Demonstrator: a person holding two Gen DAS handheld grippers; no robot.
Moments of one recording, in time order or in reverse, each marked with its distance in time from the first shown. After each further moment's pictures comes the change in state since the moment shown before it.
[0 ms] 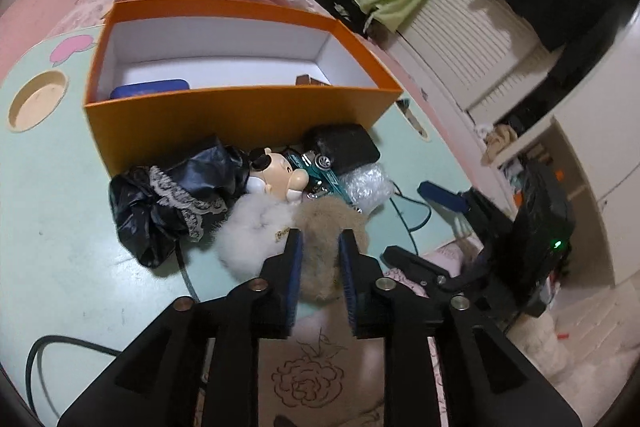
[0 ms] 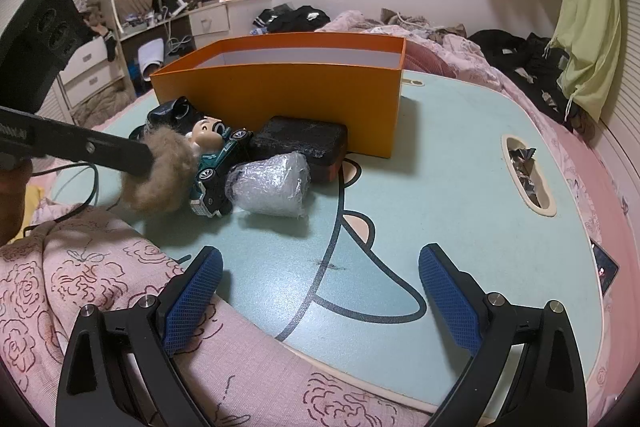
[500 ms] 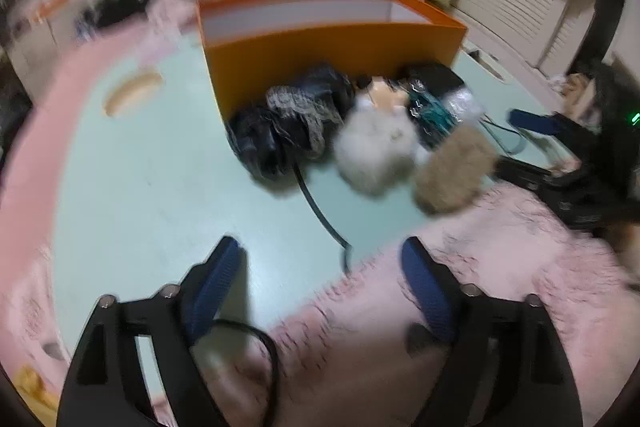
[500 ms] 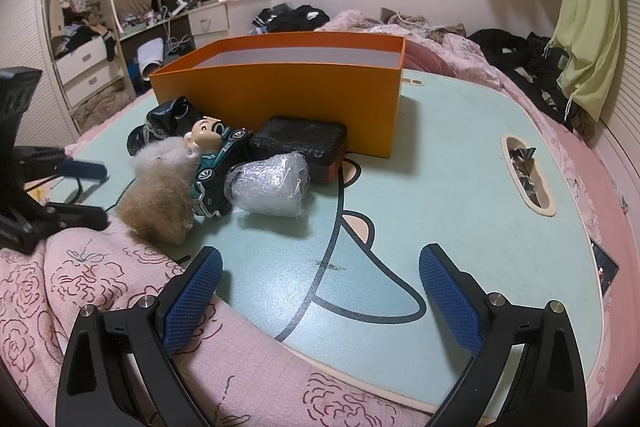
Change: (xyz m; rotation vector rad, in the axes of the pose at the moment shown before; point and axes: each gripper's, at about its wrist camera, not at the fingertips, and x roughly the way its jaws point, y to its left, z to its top) left arm -0.007 0.011 -0.057 0.182 -0.047 0.414; right arm 0.000 -0.001 0.000 0.002 -0.001 0.001
